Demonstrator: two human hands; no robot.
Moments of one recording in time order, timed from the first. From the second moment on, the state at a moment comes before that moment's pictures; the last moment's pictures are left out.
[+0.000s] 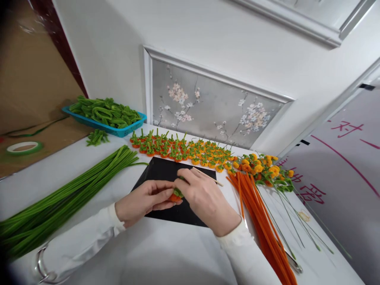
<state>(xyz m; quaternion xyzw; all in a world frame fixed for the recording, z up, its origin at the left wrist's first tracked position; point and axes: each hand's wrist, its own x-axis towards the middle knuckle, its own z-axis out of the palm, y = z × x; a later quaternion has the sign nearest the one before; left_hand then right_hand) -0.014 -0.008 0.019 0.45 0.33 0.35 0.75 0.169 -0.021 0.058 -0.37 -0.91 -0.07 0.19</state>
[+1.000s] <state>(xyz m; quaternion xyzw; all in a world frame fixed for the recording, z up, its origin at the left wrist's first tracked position) 0.008 0.029 0.036 0.58 0.38 0.35 0.63 0.173 -0.005 0.021 -0.46 -0.64 0.37 0.49</state>
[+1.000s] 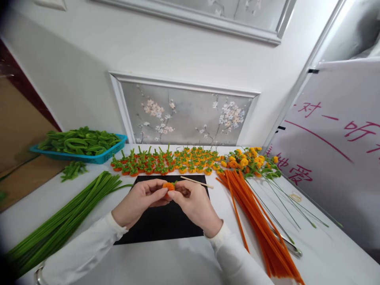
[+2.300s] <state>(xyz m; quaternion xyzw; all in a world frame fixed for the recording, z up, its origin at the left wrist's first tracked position) 0.006 0.020 0.041 0.54 0.30 0.41 0.67 0.177 0.001 0.000 -0.44 -0.72 0.18 0.51</state>
